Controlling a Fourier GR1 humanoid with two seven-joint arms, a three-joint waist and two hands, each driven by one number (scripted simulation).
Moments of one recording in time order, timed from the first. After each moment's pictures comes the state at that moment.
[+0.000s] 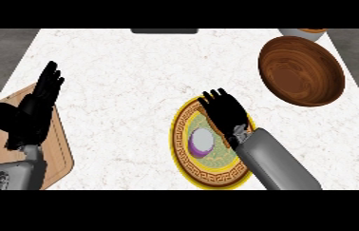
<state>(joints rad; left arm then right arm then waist) -0.15 0.26 0.11 -1.56 -0.02 0.09 0.15 -0.53 -0.19 0.56 -1.24 1.18 0.50 0.21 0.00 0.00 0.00</state>
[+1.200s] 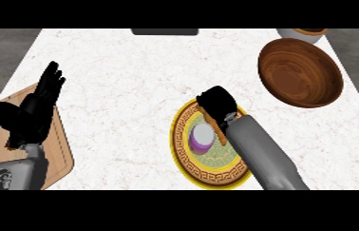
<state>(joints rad) -0.16 0.24 0.14 -1.54 -0.04 0.04 0.13 -0.64 -0.06 0.41 -0.87 1.33 0.27 0.01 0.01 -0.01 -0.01</state>
